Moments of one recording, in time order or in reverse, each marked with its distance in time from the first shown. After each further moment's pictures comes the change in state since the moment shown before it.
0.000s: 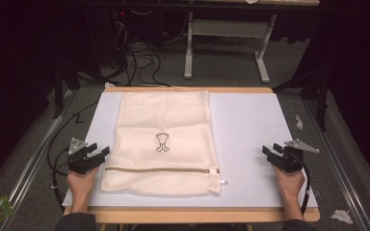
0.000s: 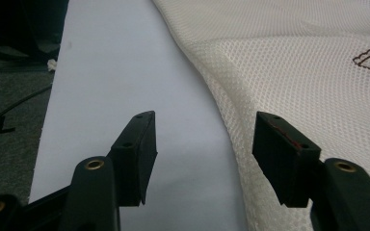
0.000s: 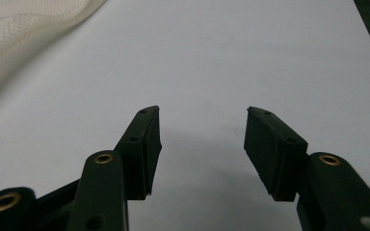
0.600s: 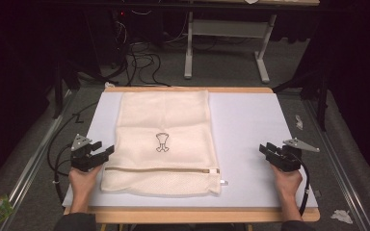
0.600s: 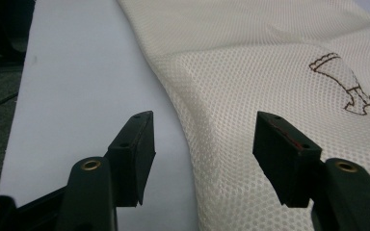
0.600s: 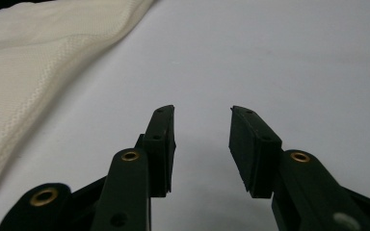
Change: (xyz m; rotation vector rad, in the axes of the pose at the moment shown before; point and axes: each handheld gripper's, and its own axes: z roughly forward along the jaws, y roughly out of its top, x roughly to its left) left arm -0.016 0.018 -0.004 0.043 -0.062 0.011; right arm 0.015 0.009 -0.006 -0.021 0.106 0.017
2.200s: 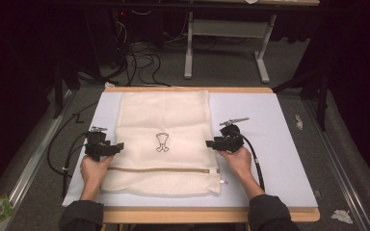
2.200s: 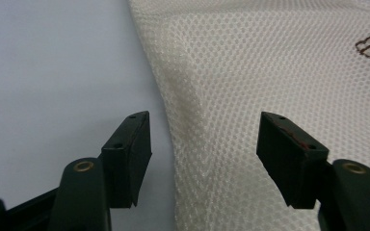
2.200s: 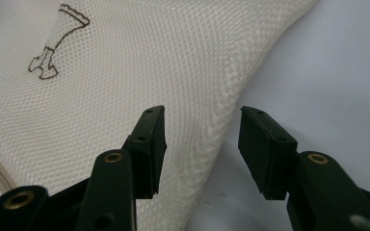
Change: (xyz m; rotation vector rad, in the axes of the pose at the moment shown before) left arm -0.010 0.029 0.044 0.260 0.041 -0.096; right arm 0.125 0.053 0.110 0.362 0.240 -0.103
